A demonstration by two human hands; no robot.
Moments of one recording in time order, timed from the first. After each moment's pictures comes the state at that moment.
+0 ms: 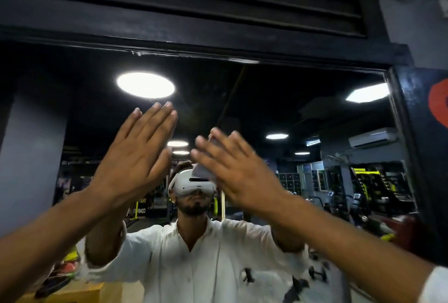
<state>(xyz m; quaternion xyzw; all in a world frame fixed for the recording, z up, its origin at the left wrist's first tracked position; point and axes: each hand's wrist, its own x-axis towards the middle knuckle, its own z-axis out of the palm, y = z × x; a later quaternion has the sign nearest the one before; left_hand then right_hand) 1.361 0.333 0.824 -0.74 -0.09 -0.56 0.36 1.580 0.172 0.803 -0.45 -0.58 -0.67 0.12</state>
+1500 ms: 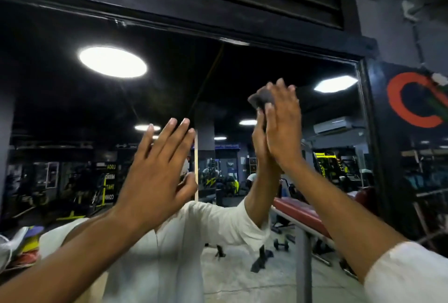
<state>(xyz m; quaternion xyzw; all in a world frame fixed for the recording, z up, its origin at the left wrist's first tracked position) 1.400 0.302 0.755 -0.75 -0.09 -0.55 0.35 1.618 0.135 0.831 -0.51 -0.41 -0.58 0.48</state>
